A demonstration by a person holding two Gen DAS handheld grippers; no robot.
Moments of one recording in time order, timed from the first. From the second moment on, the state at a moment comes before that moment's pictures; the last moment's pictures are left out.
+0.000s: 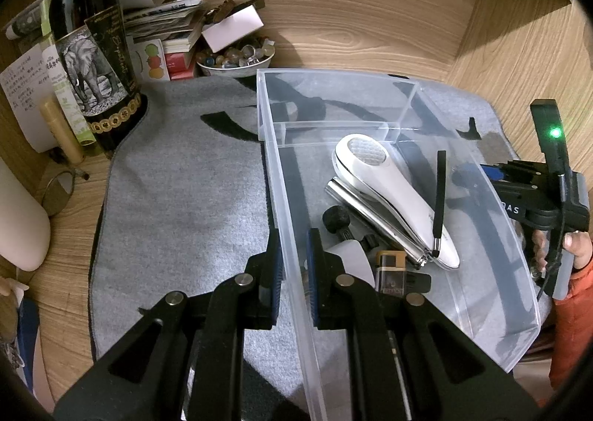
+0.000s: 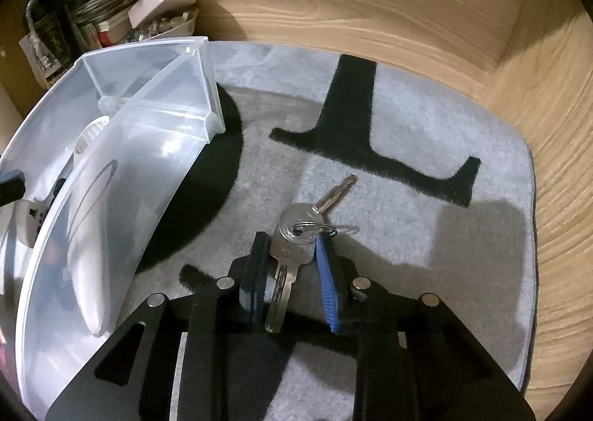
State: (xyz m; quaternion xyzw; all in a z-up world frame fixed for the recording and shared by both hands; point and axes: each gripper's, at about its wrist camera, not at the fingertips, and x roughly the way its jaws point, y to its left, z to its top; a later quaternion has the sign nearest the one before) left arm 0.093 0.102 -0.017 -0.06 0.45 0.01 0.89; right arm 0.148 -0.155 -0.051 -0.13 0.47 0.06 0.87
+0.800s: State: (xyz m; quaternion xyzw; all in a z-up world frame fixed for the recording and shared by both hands) left arm 0.093 0.102 -0.017 -0.06 0.45 0.01 0.89; right arm 0.103 -0.131 0.029 -0.09 0.36 0.12 0.92
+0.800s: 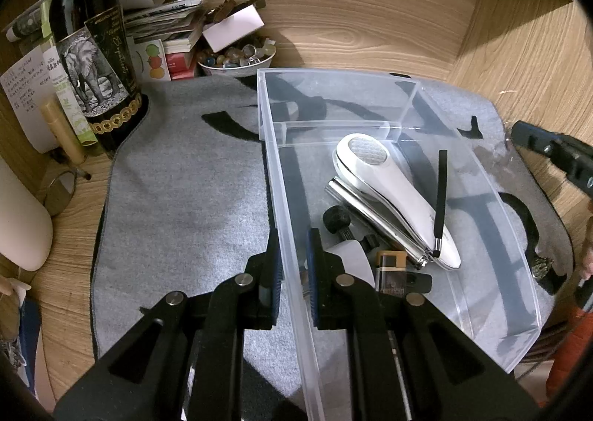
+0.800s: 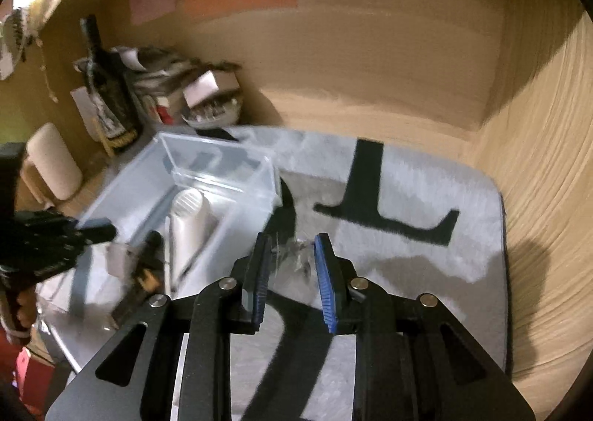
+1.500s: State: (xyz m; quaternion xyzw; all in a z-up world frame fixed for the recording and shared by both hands) left arm 0.093 0.102 -0.017 -0.06 0.45 0.00 0.89; right arm 0.118 -0.149 -0.040 -0.10 0.47 0.08 0.87
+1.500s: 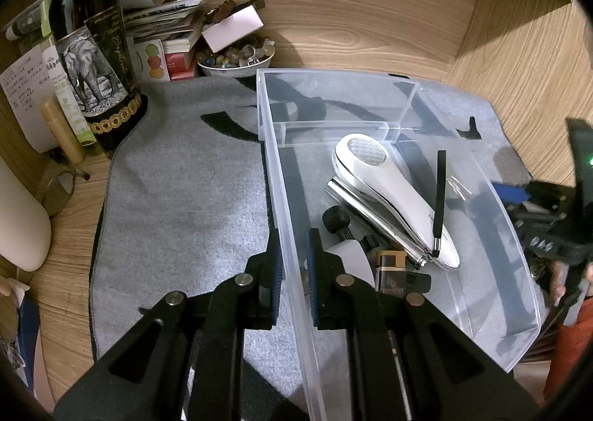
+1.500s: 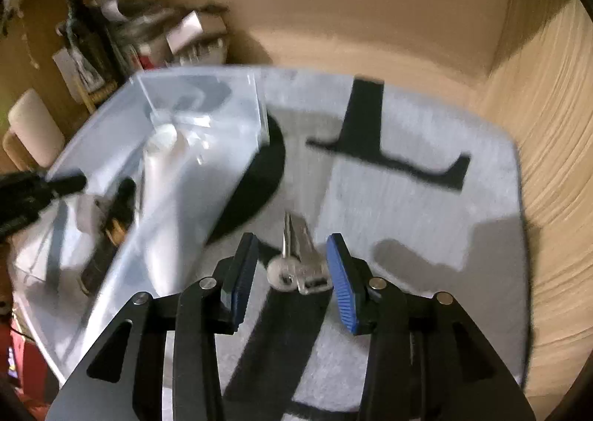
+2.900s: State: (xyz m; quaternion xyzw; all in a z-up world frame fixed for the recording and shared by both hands) left arm 0.093 0.105 -0.017 -0.06 0.44 0.00 0.89; right arm 0.073 -0.150 0.010 -0.07 0.36 0.10 0.93
